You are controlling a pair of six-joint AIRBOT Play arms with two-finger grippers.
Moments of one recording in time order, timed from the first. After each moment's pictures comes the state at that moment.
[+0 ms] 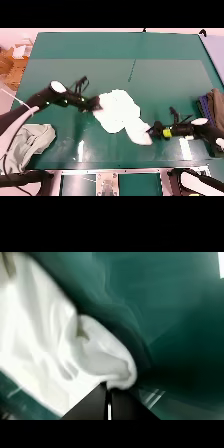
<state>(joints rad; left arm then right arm) -0.30 -1.45 1.06 0.63 -0.97 -1.30 -0.25 -1.20 0.44 -0.63 1.05 1.12</state>
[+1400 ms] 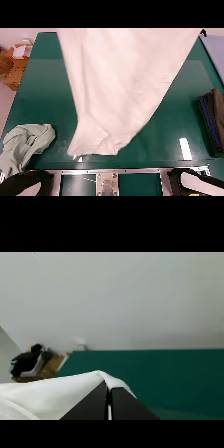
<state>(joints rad) -0.29 -1.19 1.91 1.31 -0.90 -1.48 -0.22 -1.28 1.96 -0.72 1.06 1.42</state>
